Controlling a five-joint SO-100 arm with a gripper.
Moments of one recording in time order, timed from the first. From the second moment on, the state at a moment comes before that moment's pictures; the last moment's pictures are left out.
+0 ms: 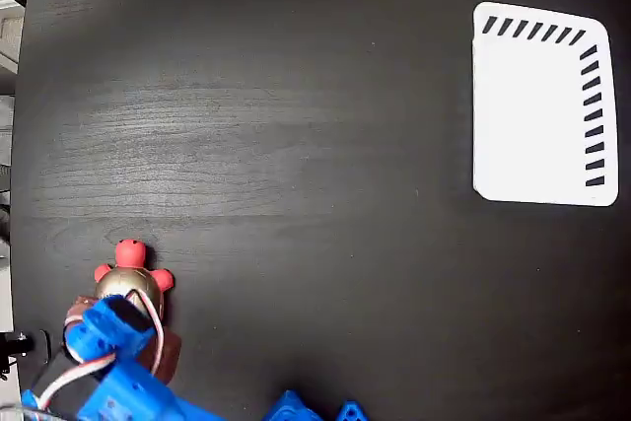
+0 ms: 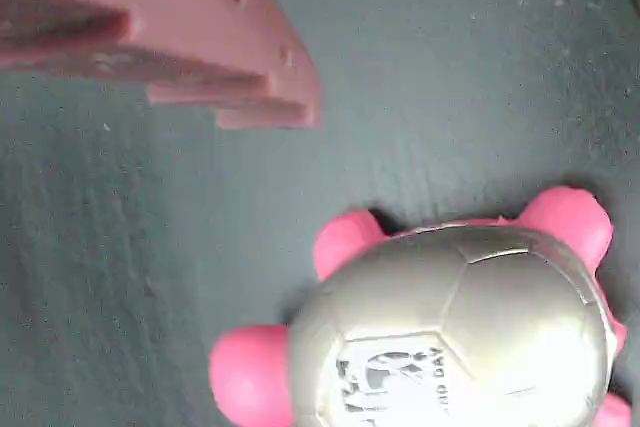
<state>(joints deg) -49.6 104.3 105.4 88.8 -27.9</state>
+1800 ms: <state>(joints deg) -51.9 97.2 120.7 70.7 -35.8</state>
